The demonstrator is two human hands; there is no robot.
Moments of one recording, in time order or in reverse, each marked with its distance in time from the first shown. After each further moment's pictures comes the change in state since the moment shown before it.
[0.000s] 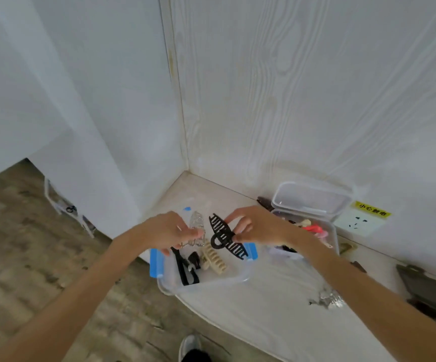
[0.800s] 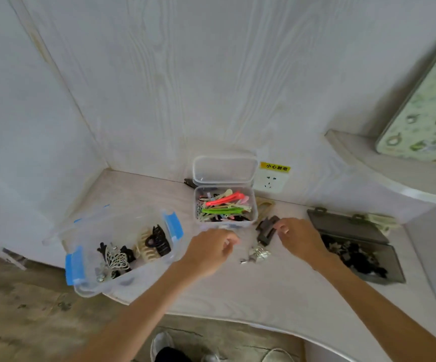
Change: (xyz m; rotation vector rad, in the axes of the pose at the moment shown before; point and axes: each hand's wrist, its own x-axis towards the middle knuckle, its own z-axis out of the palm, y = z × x) left_hand 0.043 0.130 0.188 0.209 0.194 0.659; right_hand -0.147 0.206 0.016 -0.257 0.610 0.538
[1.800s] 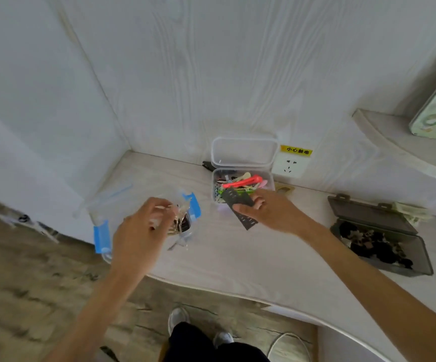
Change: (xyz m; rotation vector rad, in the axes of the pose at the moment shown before) left_hand -0.108 -0.039 -0.072 -0.188 0.612 -0.356; right_hand -0.013 -0.097 -0.020 0.320 -0.233 -0.244
